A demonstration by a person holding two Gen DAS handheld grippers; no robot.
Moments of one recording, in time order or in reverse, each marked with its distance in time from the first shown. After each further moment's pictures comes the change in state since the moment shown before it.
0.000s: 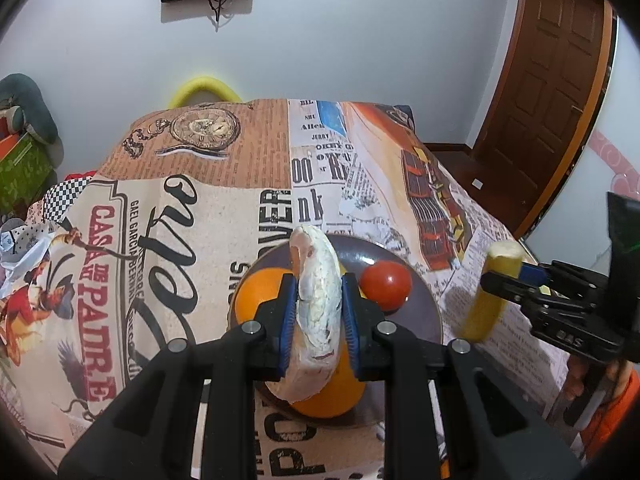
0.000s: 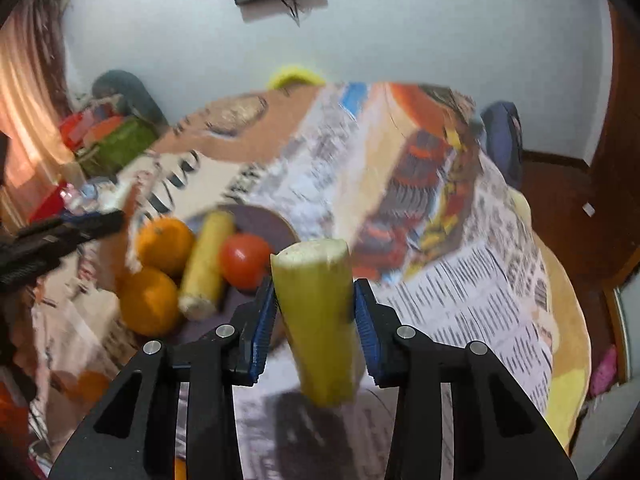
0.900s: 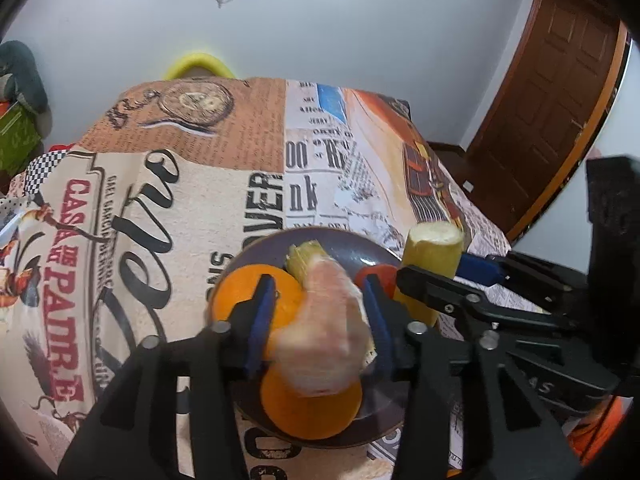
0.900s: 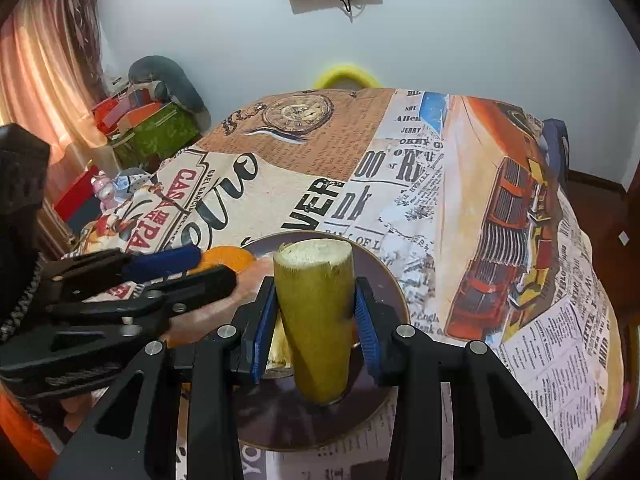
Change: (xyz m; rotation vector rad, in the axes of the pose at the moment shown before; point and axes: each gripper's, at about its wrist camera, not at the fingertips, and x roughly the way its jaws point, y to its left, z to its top) left arm 0.025 0.013 0.001 -0.078 0.040 -0.062; right arm 0.051 0.056 0.029 -0.078 0.036 0.110
